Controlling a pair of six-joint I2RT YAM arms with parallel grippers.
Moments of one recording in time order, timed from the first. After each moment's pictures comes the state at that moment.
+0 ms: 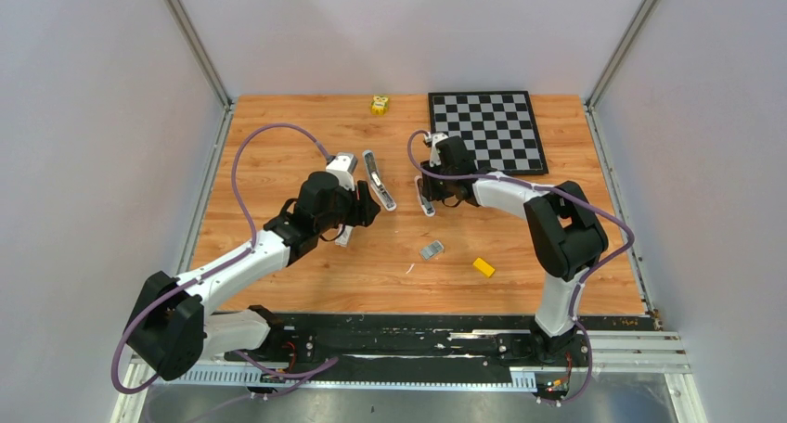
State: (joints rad) left arm -0.59 1.18 0.67 0.05 0.01 -0.39; right arm 0.51 1.85 1.15 -0.06 -0.10 0.16
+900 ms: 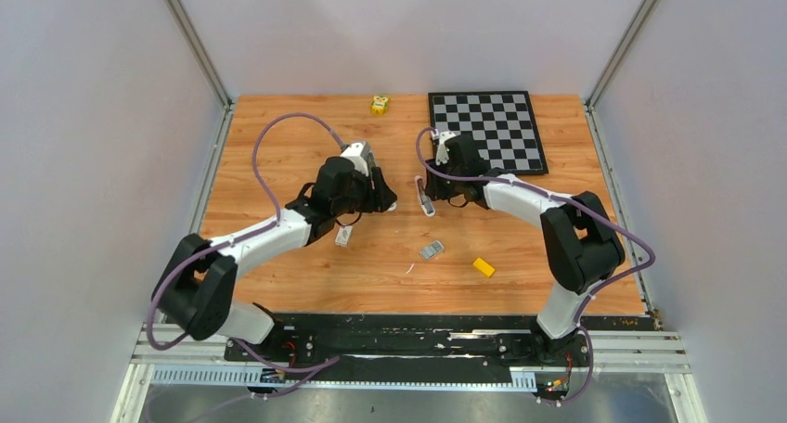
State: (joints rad) left arm -0.58 1.37 0.75 0.14 0.08 -0.49; right arm 0.51 1.75 1.10 -0.09 -0.13 0.17
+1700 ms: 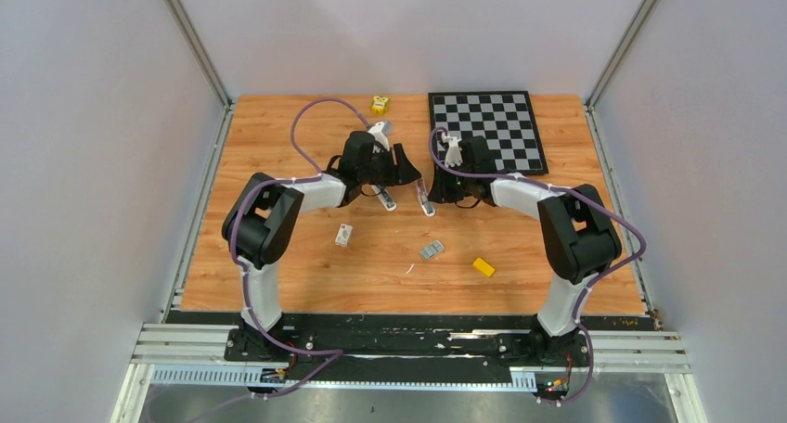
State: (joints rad) left arm -0.49 1.93 1.11 0.37 0.34 -0.59; right arm 0.40 1.79 1.07 -0.05 -0.38 0.19
